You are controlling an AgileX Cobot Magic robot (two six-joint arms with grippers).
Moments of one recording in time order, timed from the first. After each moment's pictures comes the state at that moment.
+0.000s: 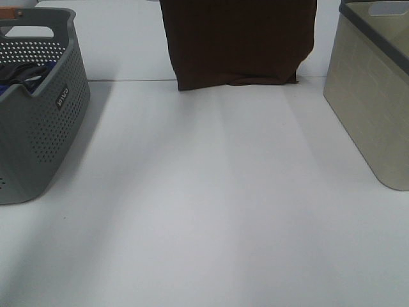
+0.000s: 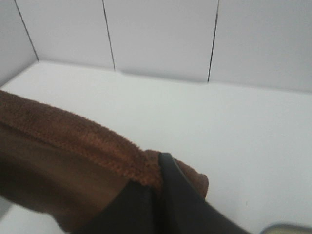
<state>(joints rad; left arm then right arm) -0.37 2.14 -2.25 0.12 0.17 -0.02 0.19 1.92 -2.20 0.14 0.66 -0.14</state>
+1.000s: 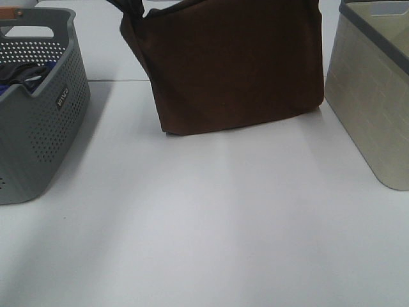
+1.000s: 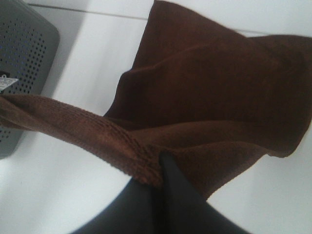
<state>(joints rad) -0.39 2.14 -2.22 -0.06 1.17 -0.02 0.19 1.94 -2.11 0.31 1.23 -0.06</state>
